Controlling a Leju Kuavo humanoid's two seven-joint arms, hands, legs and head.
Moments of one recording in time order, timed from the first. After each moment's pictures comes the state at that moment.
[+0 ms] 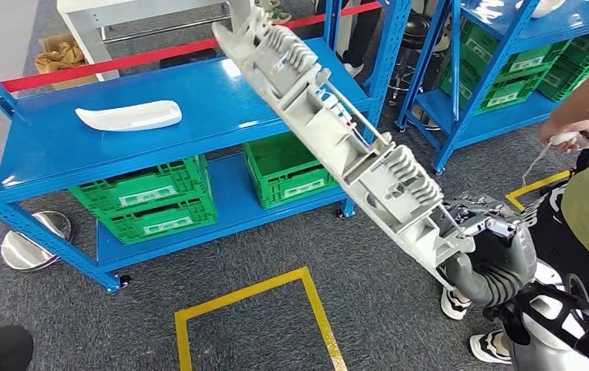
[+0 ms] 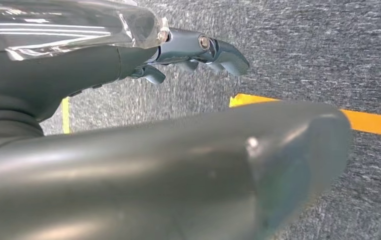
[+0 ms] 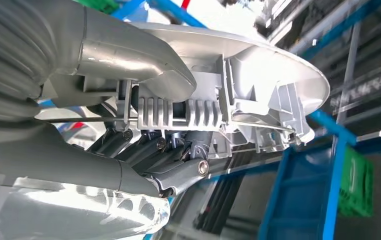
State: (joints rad) left arm -0.06 0.15 -0.61 -0.13 1.06 0.09 -0.24; right arm -0.21 -0.33 0.19 -1.98 -0.09 0.42 -0.69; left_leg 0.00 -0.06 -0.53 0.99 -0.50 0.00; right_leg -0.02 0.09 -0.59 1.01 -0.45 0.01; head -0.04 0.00
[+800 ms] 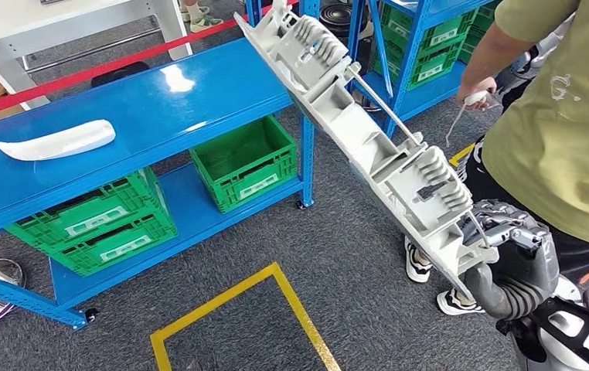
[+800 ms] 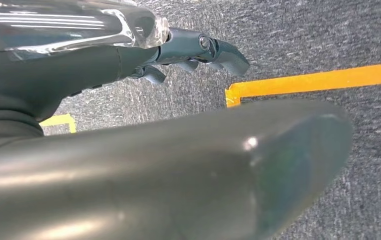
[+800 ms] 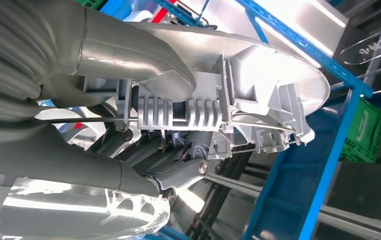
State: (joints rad) left arm -0.06 0.12 -0.64 -0.14 1.05 0.10 -0.23; right arm -0.15 -0.33 0.15 -2.04 -0.12 0.42 -0.66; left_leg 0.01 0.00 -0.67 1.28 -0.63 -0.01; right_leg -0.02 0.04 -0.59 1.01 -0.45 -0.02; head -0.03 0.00
